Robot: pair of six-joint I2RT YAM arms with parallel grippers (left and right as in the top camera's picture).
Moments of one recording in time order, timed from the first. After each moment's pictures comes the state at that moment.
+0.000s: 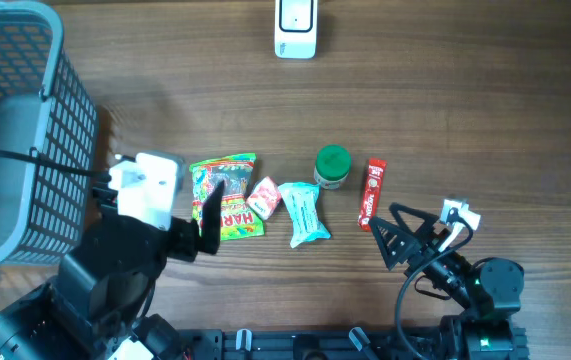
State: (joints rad) left arm -0.73 0.77 1.26 -1.03 -0.40 -0.21; right arm 0.02 0.13 0.01 0.02 -0.77 0.81
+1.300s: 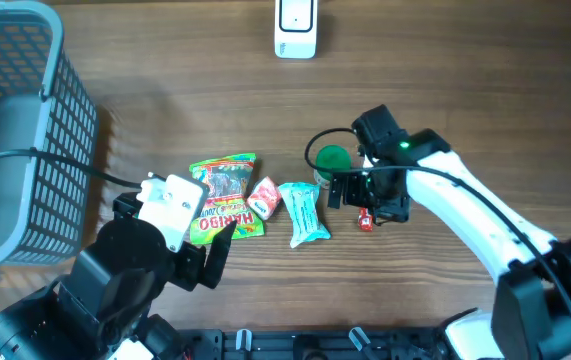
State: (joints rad) left arm -0.73 0.77 1.26 -1.19 -0.24 -0.17; right arm 0.44 1.61 1.08 -0.97 -0.22 0.62
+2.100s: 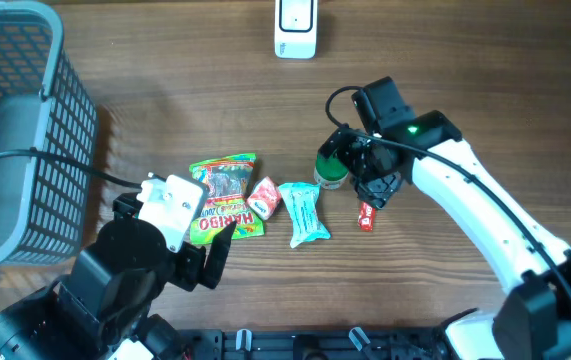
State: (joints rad) left arm -0.73 0.77 1.26 -1.19 -0.24 -0.17; right arm 0.44 1.61 1.24 -0.94 -0.25 1.19
